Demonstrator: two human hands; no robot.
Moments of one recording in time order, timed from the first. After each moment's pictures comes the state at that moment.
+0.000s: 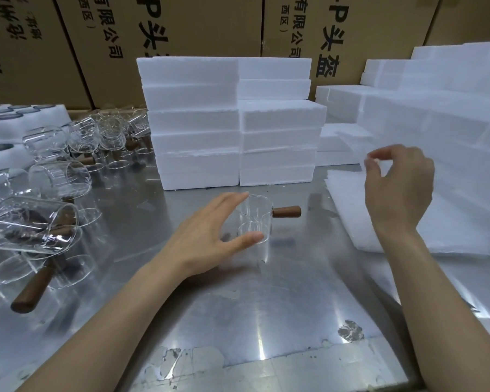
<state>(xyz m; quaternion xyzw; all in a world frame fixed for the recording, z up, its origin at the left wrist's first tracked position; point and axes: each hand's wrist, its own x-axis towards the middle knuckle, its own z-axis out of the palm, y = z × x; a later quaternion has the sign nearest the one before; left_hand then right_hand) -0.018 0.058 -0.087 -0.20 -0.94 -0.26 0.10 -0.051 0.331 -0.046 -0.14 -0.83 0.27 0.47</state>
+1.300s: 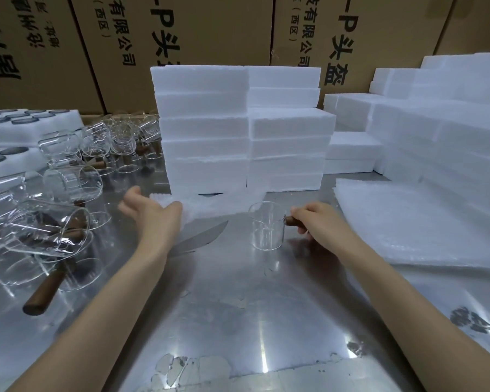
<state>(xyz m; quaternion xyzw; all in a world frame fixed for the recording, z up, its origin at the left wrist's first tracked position) -0.042 0.022 -0.077 0.24 -0.76 -0.53 0.28 -0.055 0.266 -0.072 -0.03 -0.88 0.47 0.01</state>
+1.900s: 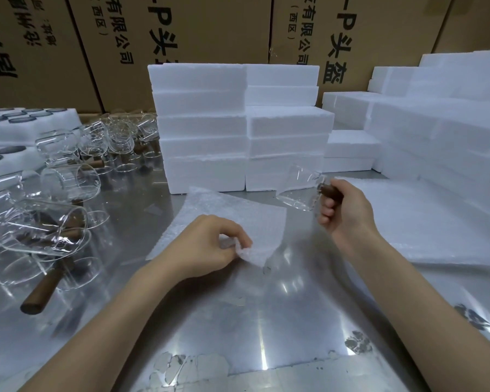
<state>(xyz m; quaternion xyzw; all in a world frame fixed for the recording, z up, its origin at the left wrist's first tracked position) -0.020 0.049 -0.087 -0.23 -0.90 -0.36 0.09 -0.061 0.280 -0.062 -0.10 -0.51 0.85 0.05</state>
